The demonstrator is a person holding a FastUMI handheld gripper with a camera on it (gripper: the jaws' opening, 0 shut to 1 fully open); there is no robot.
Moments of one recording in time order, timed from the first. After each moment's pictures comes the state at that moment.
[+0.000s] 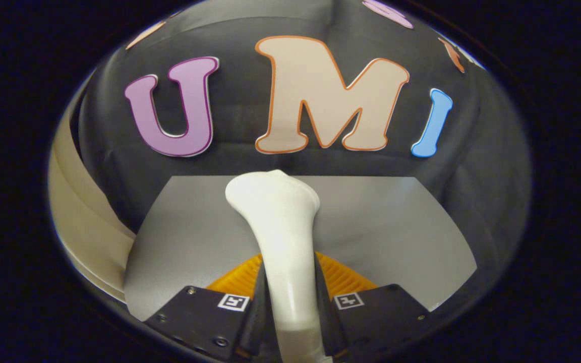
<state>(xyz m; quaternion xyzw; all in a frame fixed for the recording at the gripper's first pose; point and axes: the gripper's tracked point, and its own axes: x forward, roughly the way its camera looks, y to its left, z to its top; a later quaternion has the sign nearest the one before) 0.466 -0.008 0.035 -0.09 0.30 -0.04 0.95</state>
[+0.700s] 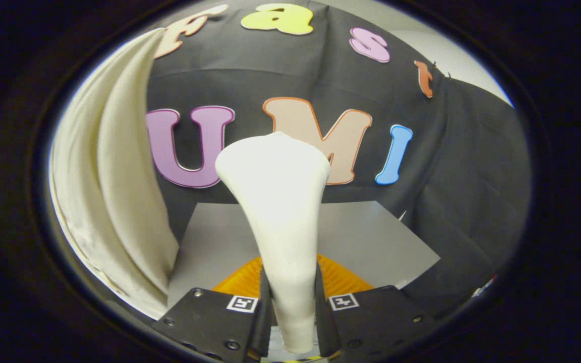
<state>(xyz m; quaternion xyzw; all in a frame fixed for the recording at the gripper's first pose) 0.349 0.038 0.117 -0.11 0.17 -0.08 0.98</state>
